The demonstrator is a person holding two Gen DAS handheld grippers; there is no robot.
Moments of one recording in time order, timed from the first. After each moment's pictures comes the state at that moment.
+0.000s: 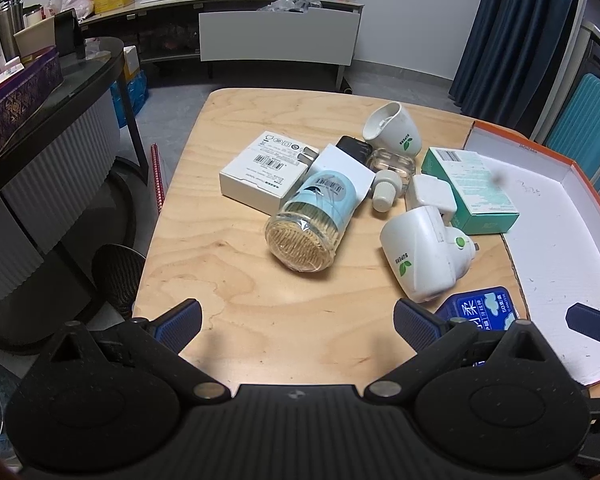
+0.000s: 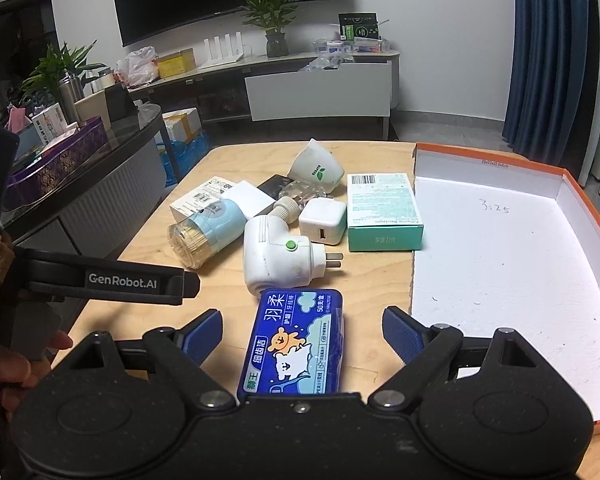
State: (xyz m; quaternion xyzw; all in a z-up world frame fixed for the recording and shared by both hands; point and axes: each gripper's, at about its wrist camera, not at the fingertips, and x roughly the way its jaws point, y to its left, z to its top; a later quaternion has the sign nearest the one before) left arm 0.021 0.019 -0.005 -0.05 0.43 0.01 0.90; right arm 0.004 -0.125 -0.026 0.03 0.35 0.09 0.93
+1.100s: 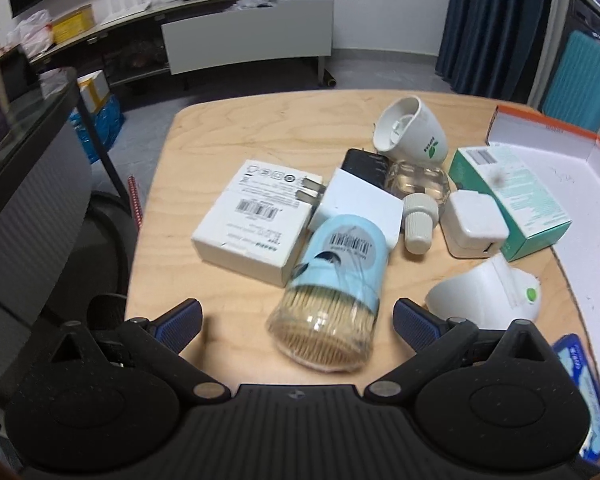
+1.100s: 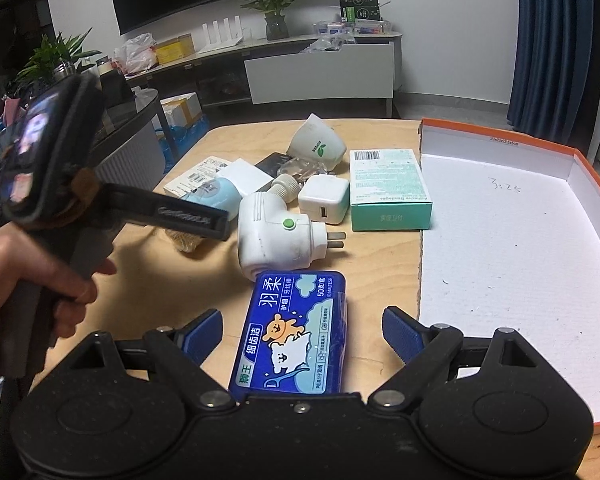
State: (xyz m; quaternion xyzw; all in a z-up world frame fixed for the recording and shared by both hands) left arm 0.099 0.024 -0.030 0.03 0.44 -0.02 0.90; right arm 0.017 -0.125 -0.043 0.03 0.38 0.10 0.92
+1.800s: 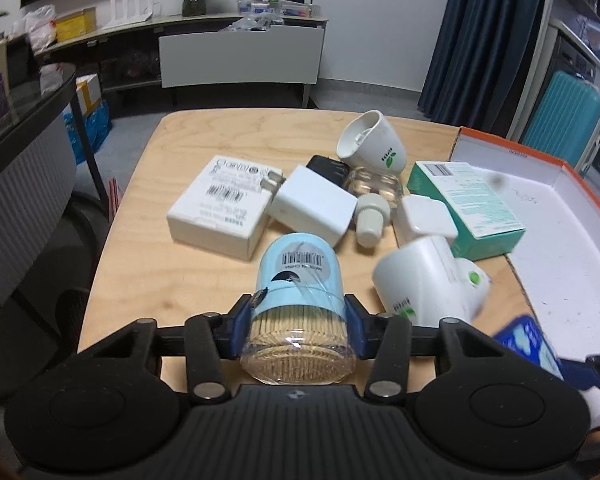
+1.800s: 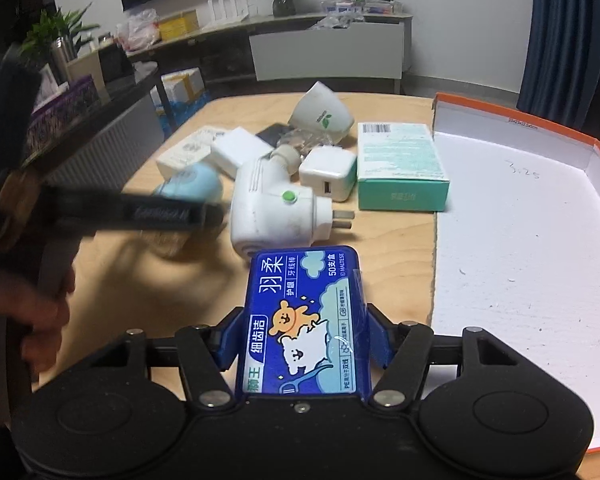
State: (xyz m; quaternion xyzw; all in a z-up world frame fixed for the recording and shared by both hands) left arm 0.059 0.015 -0.028 -0.03 0.39 -0.04 0.92; right arm 0.028 -0.126 -0.056 0.02 0.39 0.10 0.91
